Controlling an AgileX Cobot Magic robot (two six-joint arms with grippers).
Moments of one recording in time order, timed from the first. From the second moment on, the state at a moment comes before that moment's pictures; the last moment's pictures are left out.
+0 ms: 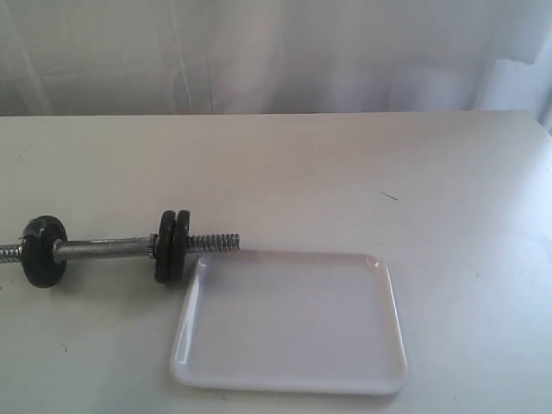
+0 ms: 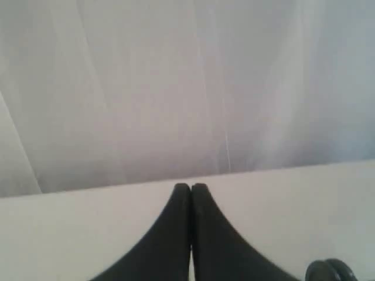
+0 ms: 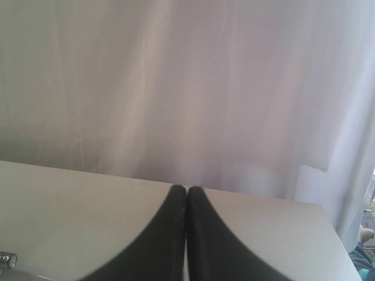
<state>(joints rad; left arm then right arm) 0.00 0.13 -0.45 -0.29 0.33 0.32 0.14 0.00 -0.43 0.10 0.44 -0.11</state>
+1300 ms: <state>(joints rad) 0.00 0.00 0.02 -0.31 0.29 0.25 0.14 0.00 -0.01 0.12 0.13 -0.07</state>
